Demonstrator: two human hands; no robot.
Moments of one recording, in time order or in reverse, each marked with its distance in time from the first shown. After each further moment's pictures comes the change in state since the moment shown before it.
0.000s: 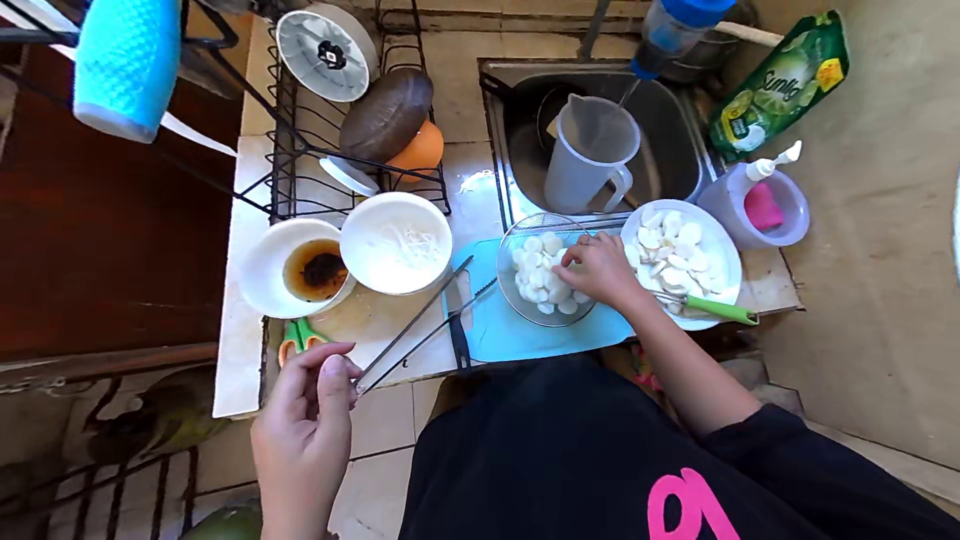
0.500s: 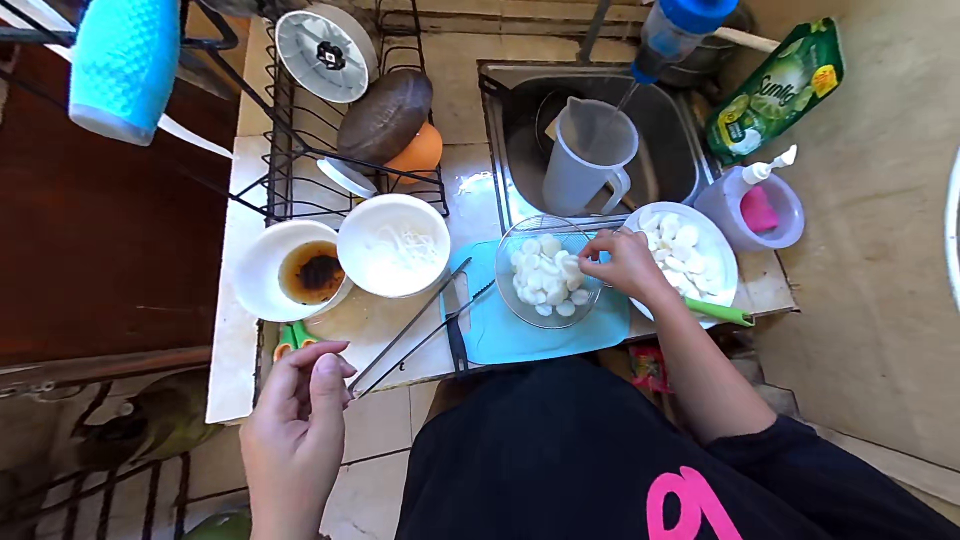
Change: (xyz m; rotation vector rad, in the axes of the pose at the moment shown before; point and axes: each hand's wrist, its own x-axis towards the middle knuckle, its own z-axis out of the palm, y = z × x) left_hand 0.005 -0.001 -0.001 -0.014 0.007 0.002; right_hand -0.011 0.025 -0.021 0.109 0.123 -0.025
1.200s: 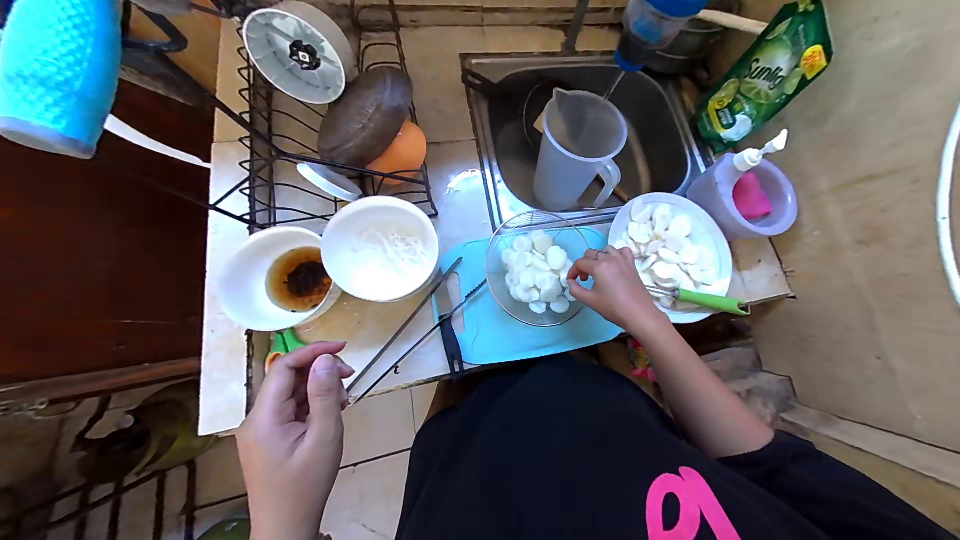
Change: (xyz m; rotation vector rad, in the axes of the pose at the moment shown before) left_hand 0.005 0.003 0.005 0.016 -0.036 0.021; right_hand -0.031 -0.015 0.020 -0.071 -0.005 -0.021
